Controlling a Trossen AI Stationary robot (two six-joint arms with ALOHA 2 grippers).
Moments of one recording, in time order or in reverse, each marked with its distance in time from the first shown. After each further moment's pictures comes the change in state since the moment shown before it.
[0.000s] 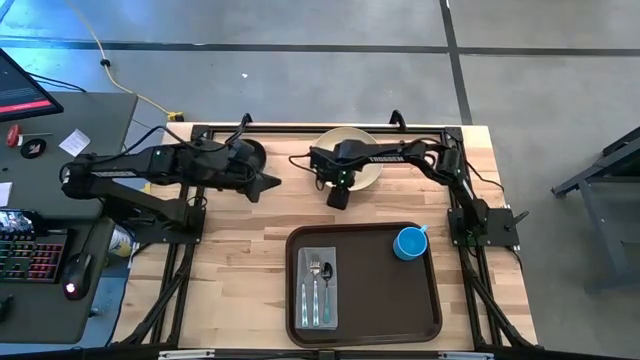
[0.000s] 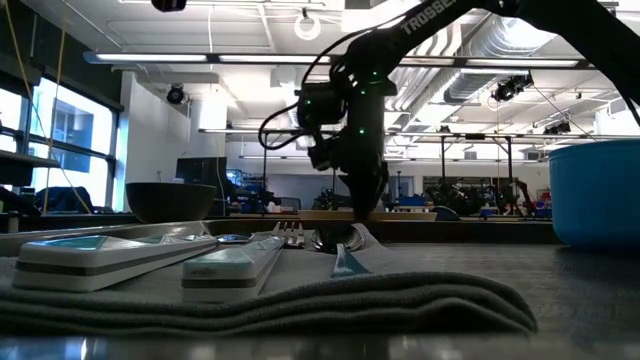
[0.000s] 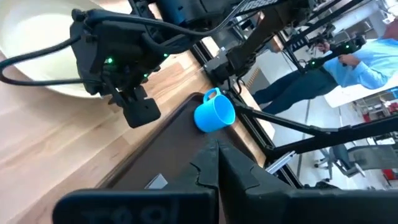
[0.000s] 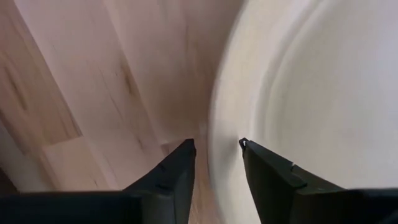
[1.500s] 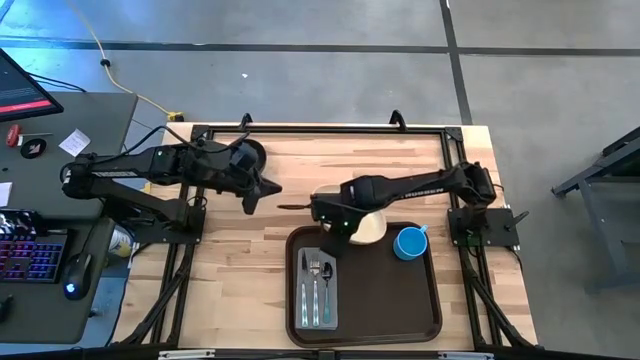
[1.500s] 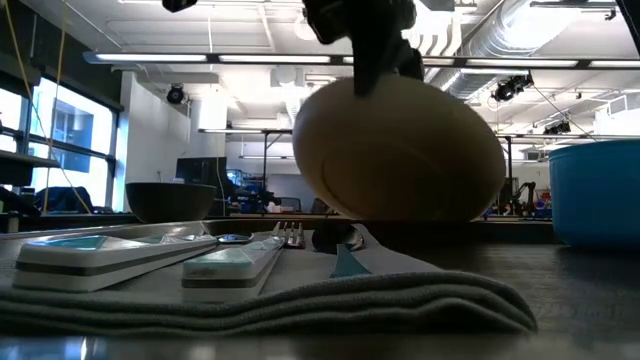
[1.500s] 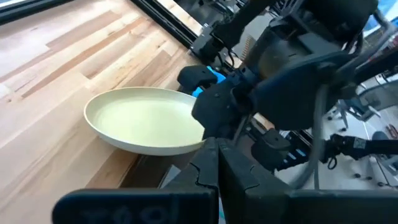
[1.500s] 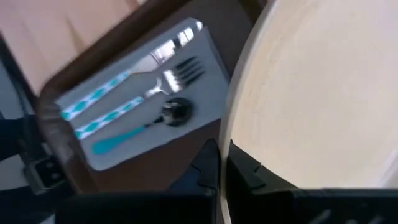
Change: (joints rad) left arm 0.000 0.002 0.000 -0.005 0.101 0.251; right arm 0.411 -0.240 0.103 -0.112 -0.128 0.626
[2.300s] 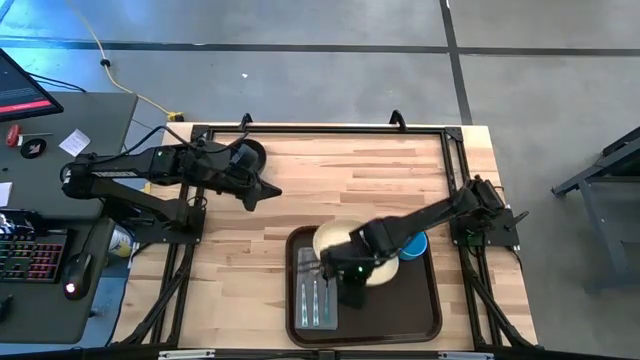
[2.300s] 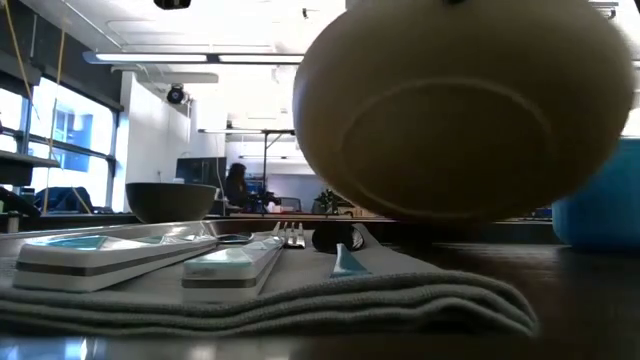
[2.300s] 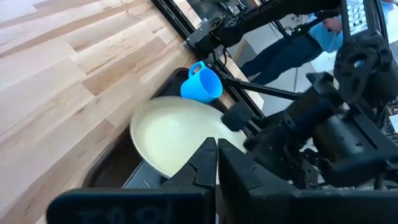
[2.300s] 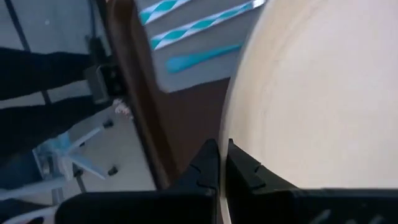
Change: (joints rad) left arm 0.000 0.000 0.000 0.001 0.028 -0.185; right arm 0.268 0.000 0.007 0.014 -0.084 0.085
